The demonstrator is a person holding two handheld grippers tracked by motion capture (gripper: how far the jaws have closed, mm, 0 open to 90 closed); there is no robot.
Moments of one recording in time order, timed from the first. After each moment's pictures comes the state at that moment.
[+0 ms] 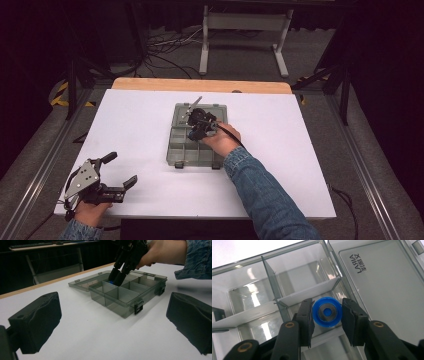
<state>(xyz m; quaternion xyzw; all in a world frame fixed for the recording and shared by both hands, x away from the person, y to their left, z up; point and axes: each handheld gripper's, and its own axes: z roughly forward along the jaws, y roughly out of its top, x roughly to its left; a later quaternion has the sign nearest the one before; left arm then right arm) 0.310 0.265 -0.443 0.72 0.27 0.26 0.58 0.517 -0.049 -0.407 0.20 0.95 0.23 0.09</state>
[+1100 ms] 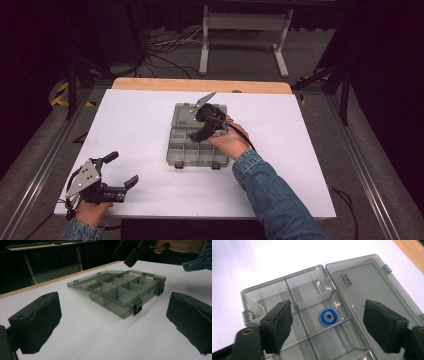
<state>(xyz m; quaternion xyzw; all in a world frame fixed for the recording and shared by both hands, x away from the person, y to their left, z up) 0.312 0.263 -0.443 0.72 0.27 0.25 0.58 0.488 -0.075 -0.362 0.20 0.92 0.31 0.13</state>
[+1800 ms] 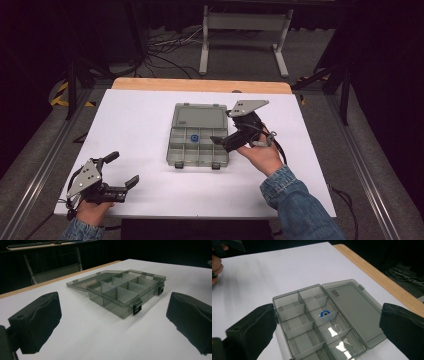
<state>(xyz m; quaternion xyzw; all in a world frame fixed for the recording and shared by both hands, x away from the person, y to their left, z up) 0.312 0.261 -0.443 0.73 0.27 0.25 0.58 0.424 -0.162 -0.323 0.20 0.86 0.44 0.17</state>
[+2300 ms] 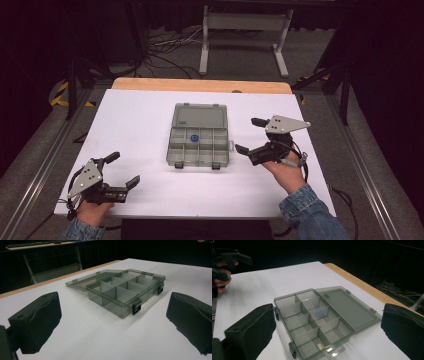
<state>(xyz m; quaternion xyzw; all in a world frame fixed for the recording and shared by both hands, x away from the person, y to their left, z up) 0.312 0.260 -0.443 0.73 0.27 0.25 0.58 0.384 -0.231 -0.339 0.22 0.80 0.52 0.21</state>
